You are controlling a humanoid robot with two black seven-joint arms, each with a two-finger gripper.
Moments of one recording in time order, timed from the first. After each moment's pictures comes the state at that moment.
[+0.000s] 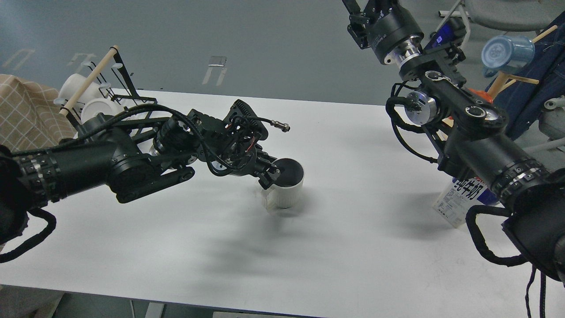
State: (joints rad) left arm -1.11 0.36 -0.13 -1.14 1.93 -0.49 -0.21; right arm 1.14 0.00 0.72 0.49 -0.57 0.19 0.49
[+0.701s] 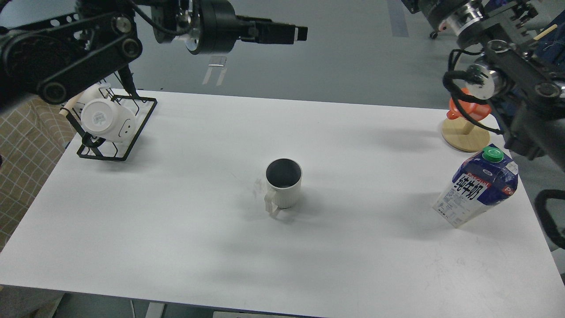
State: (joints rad) left arm -1.38 0.57 -0.41 -1.16 1.24 -0.49 -0.20; right arm 1.19 -0.34 0.59 0.71 -0.65 0.20 0.49
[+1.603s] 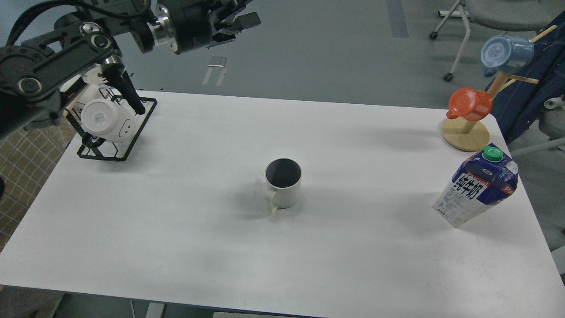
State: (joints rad) left arm -1.22 0.57 -0.46 -1.10 0.76 -0.39 -0.19; right arm 0.71 -1.45 0.25 1.42 -1.60 -0.46 0.49
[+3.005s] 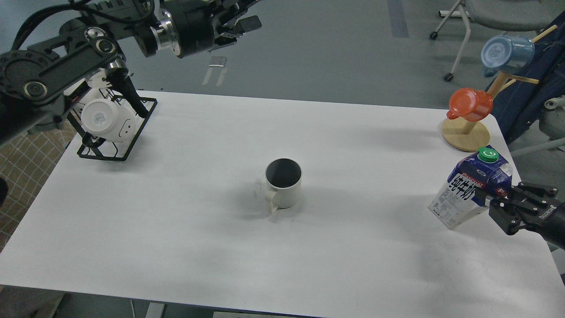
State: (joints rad) left arm -1.21 0.57 -0.45 -1.10 0.76 -0.39 -0.19; right arm 0.68 -1.14 0.01 1.31 -1.64 -0.49 0.49
